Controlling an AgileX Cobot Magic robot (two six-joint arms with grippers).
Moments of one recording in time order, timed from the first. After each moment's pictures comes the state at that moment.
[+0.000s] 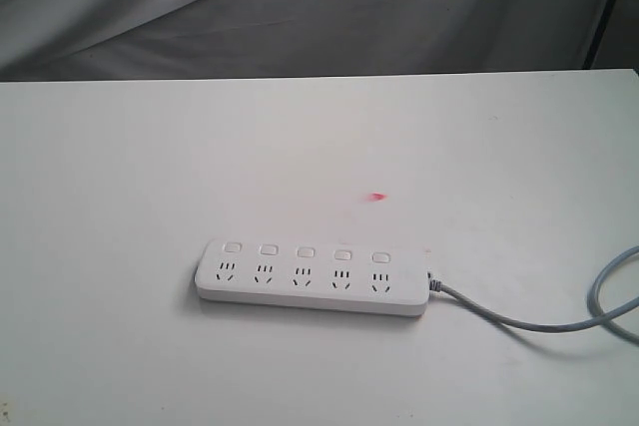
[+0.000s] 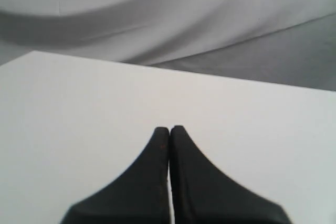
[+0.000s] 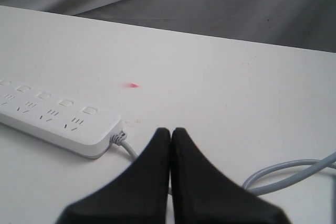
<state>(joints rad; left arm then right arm) 0.17 0.00 0.00 0.01 0.25 -0.09 0.03 0.01 0.00 -0.03 0.34 0.00</state>
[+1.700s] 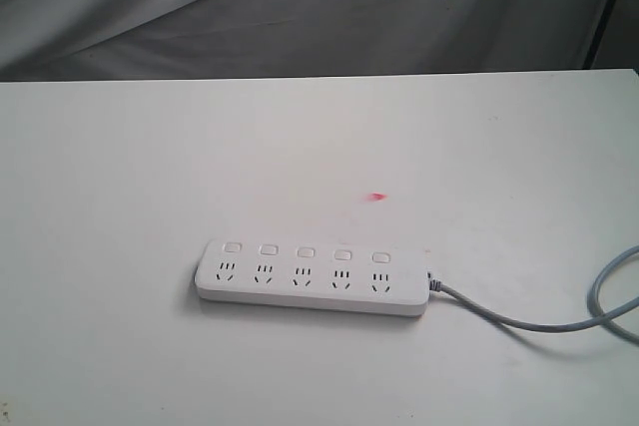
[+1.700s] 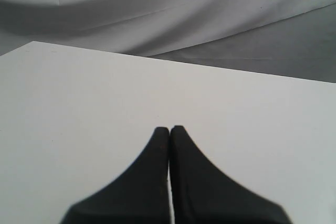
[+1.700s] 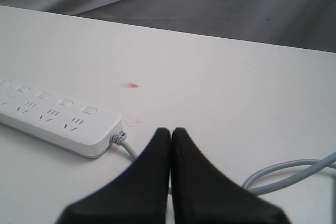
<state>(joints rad) 0.17 0.00 0.00 0.01 0.27 -0.09 0.03 0.01 0.00 -0.03 0.34 0.00</state>
